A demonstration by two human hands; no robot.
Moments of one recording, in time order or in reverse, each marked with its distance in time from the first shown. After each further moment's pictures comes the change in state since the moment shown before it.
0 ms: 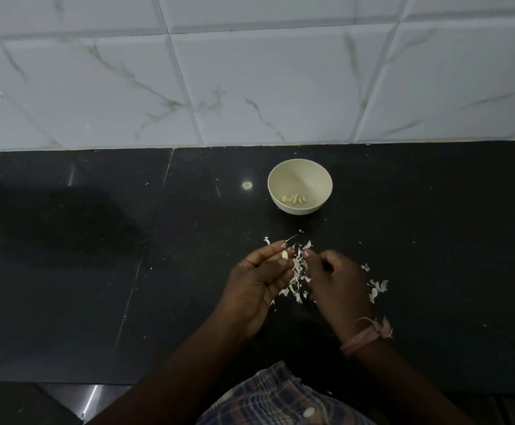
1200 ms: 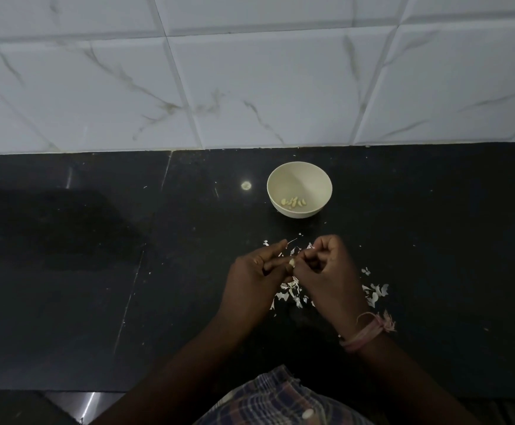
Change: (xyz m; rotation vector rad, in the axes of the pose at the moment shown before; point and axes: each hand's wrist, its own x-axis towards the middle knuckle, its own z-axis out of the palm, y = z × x) left_hand 0.006 0.005 -0.001 0.740 -0.025 0.350; right_hand 0.009 -0.020 0.001 0.268 -0.120 0.020
